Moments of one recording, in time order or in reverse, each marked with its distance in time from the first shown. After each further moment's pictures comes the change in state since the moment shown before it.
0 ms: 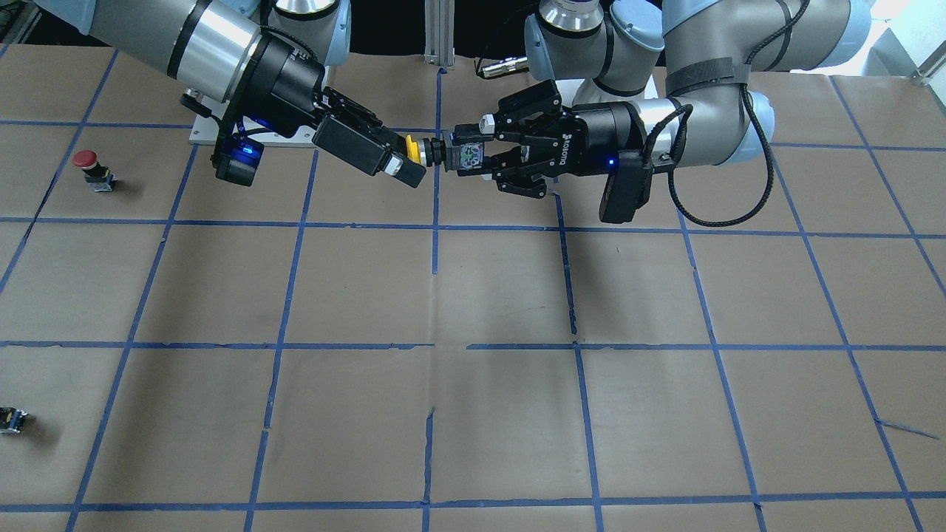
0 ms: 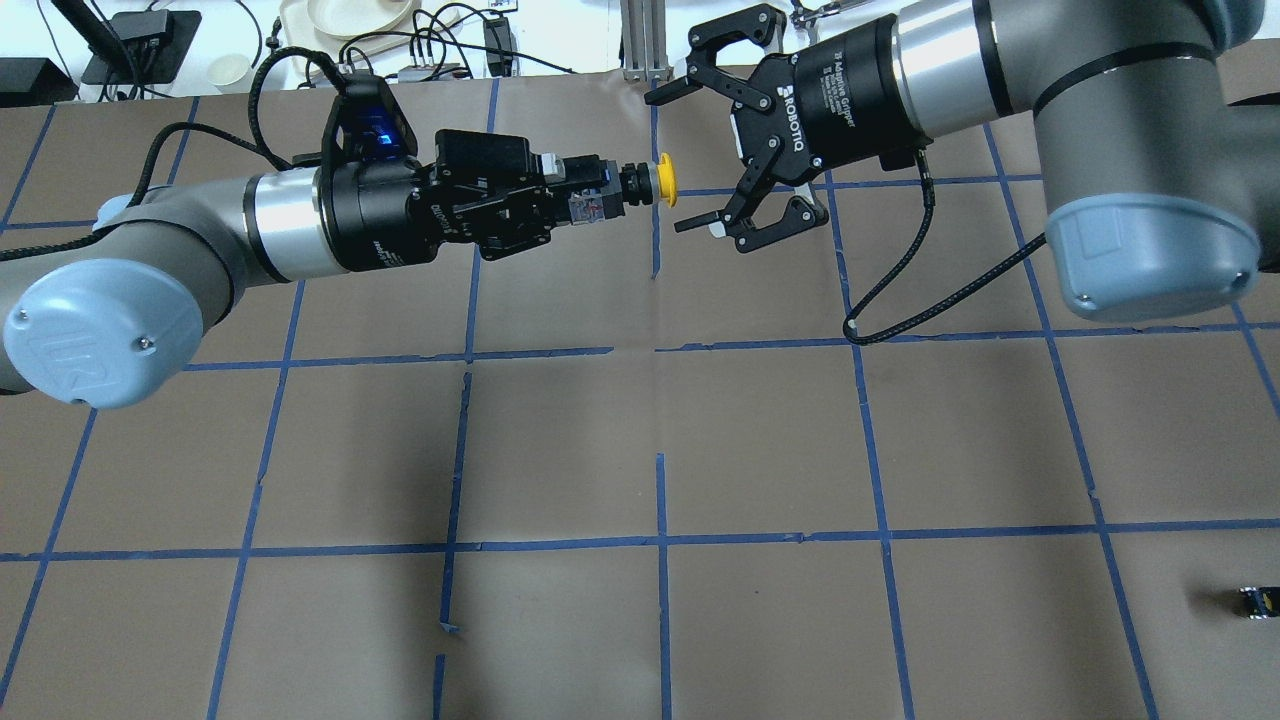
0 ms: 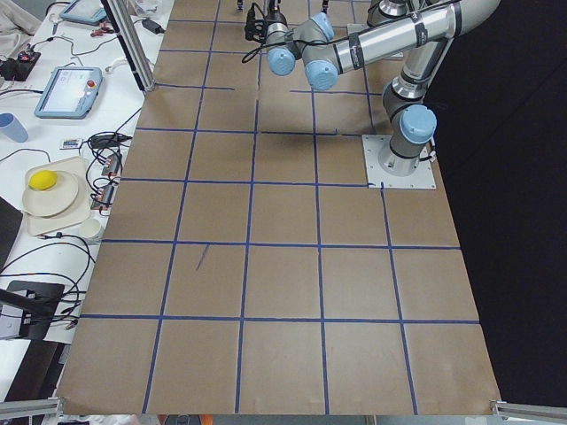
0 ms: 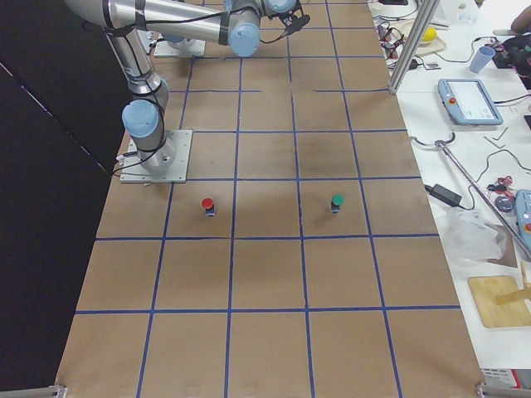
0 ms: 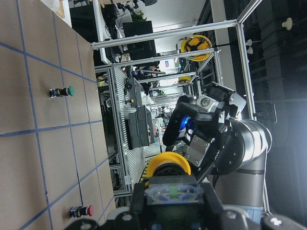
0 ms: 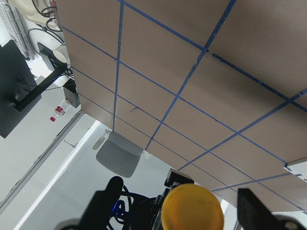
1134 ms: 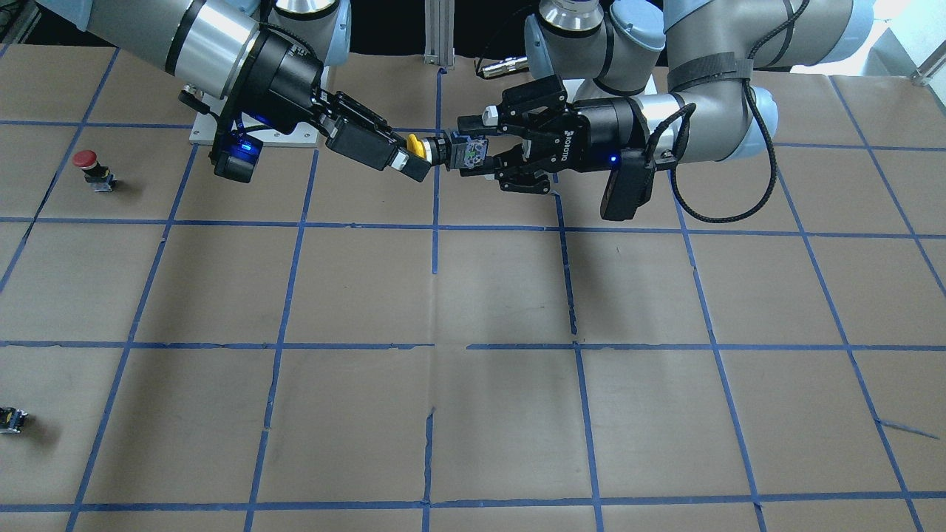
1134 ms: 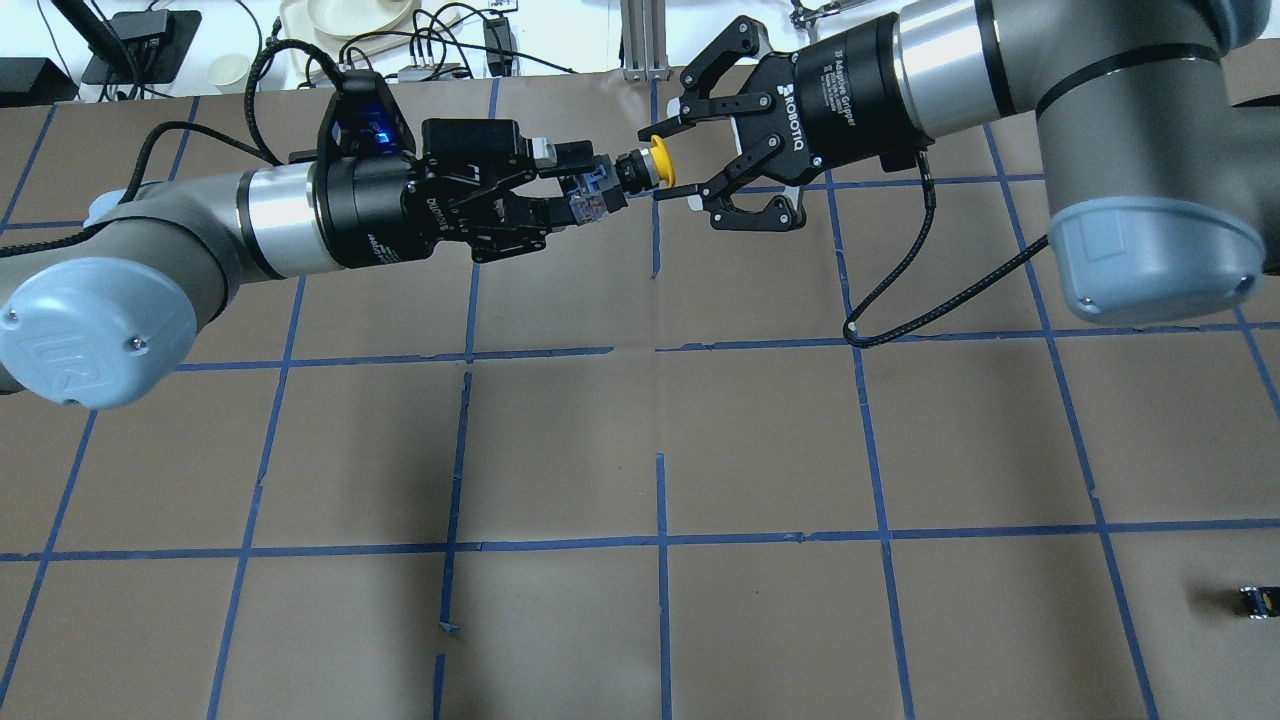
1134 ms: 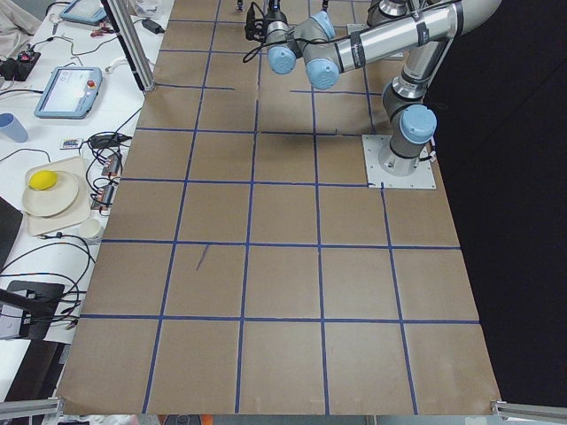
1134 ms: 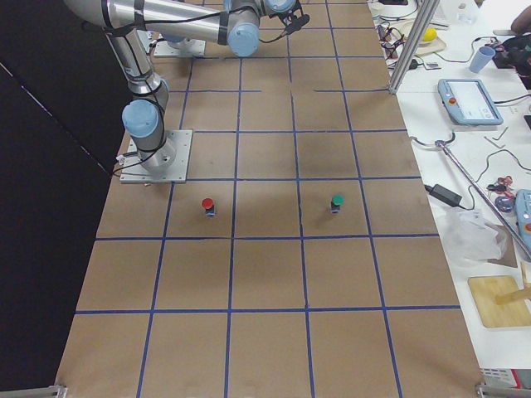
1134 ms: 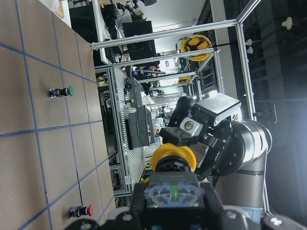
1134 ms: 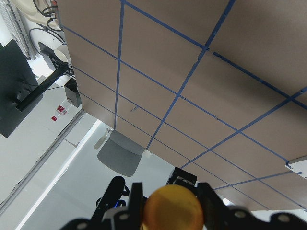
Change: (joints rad) left arm 0.002 0.009 0.005 0.002 0.001 -0.083; right arm -0.006 -0.004 0.000 0.006 0.007 0.001
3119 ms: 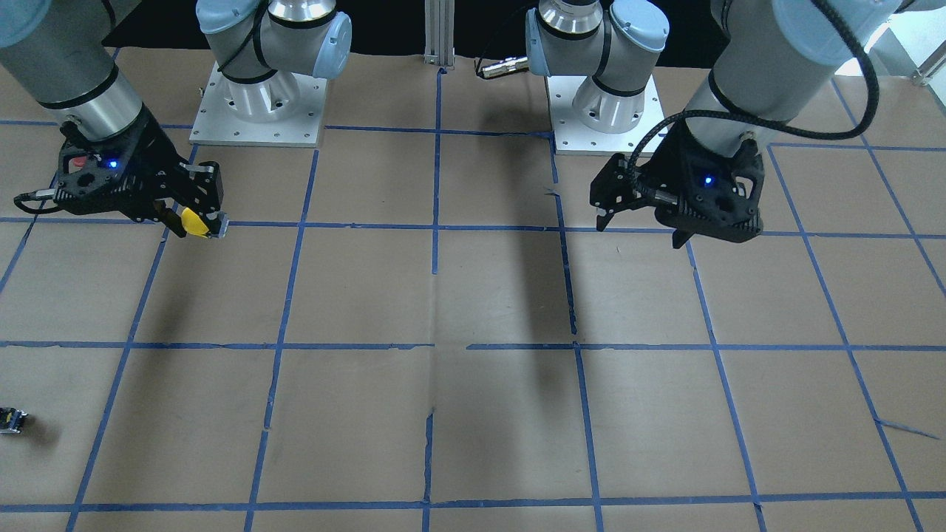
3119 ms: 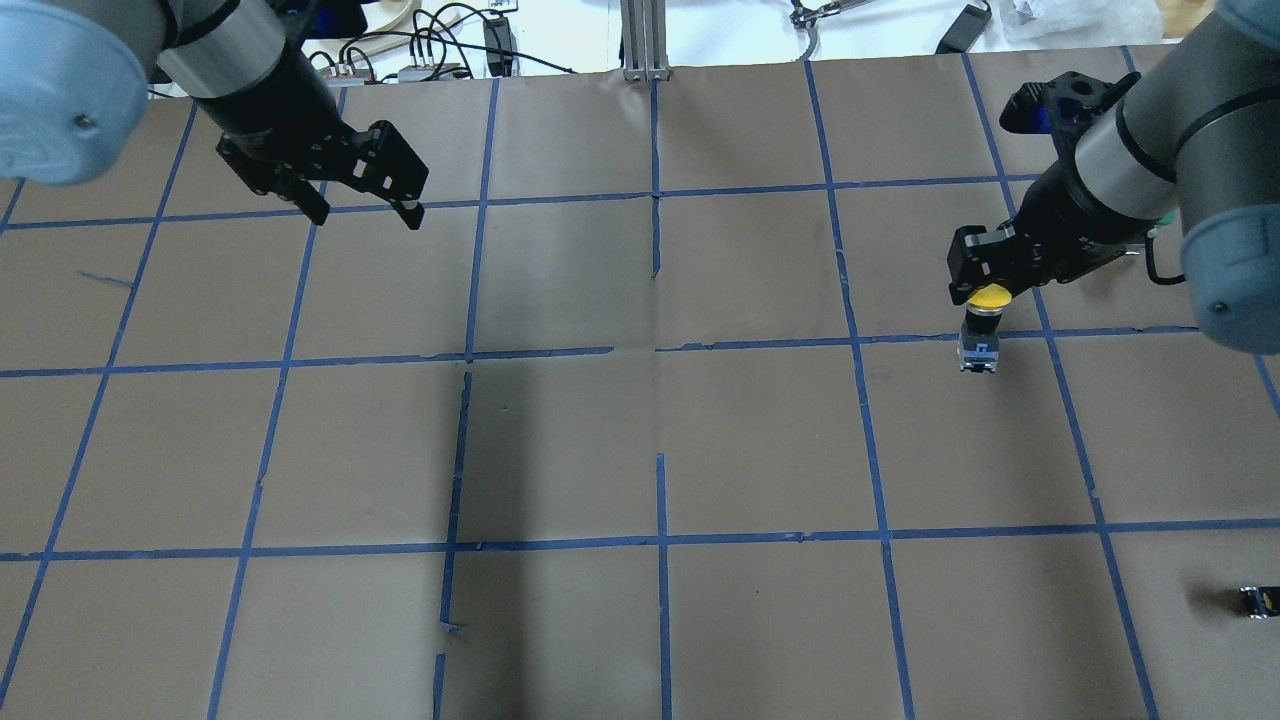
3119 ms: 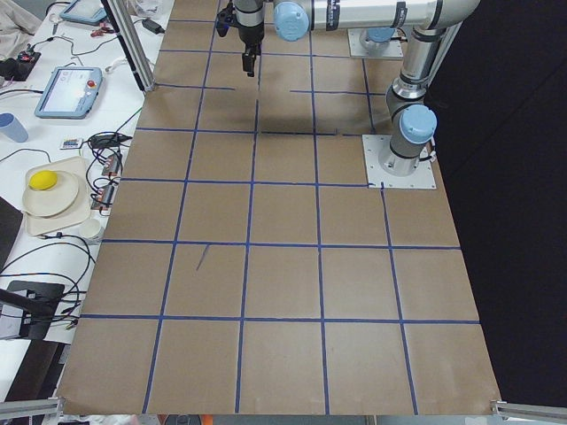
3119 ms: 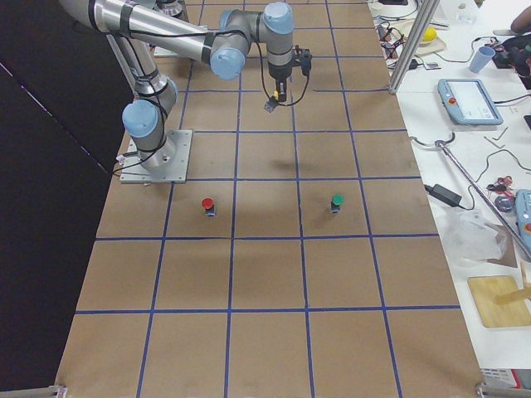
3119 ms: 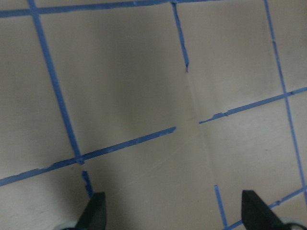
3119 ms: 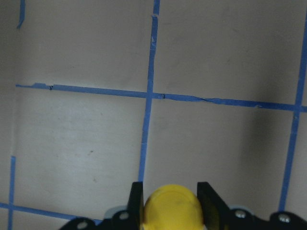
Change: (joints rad) left arm -0.088 -0.118 0.469 0.147 1.486 -0.401; right arm -0.244 -0.066 0.113 0.148 -0.843 -1.604
